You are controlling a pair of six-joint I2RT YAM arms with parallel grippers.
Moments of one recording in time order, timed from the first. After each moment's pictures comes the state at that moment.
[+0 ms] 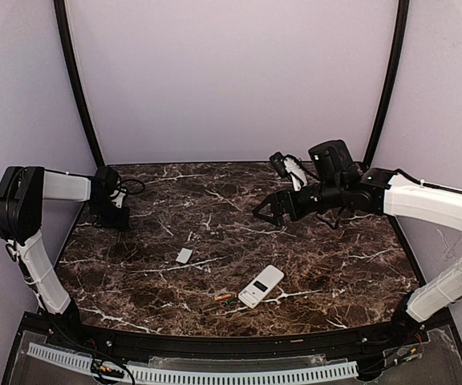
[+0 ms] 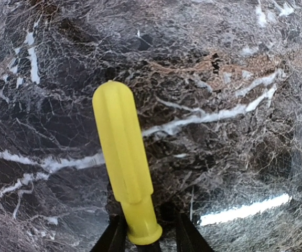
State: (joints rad) left arm -0.08 1.81 1.07 -0.45 -0.03 0.01; right arm 0.77 1.39 1.09 -0.32 -0.30 0.24
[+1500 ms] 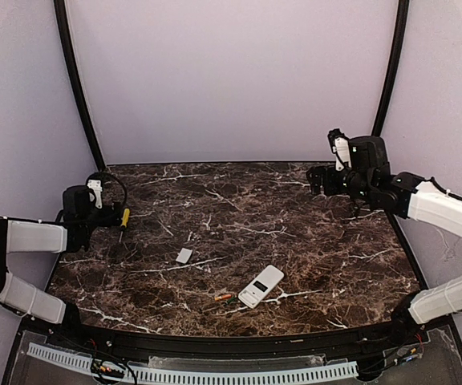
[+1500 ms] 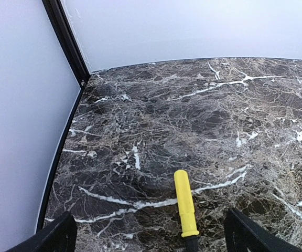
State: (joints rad) left arm -0.08 1.31 0.49 0.38 -0.18 0.05; right arm 0.60 1.22 0.98 -0.22 0.28 0.15
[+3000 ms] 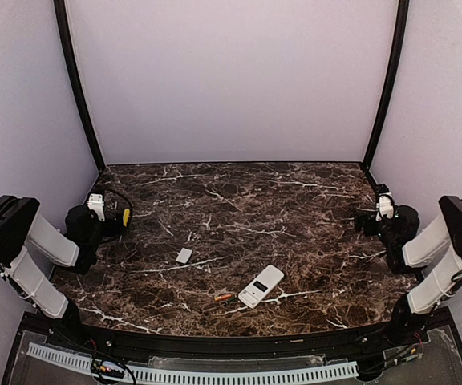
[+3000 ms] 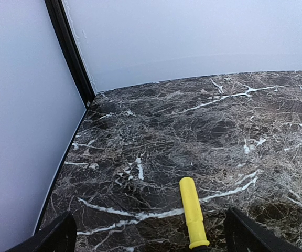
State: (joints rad) left arm -0.07 1.58 0.29 1.06 -0.19 0.13; right arm -0.05 1.53 0.22 1.12 -0.14 -0.12
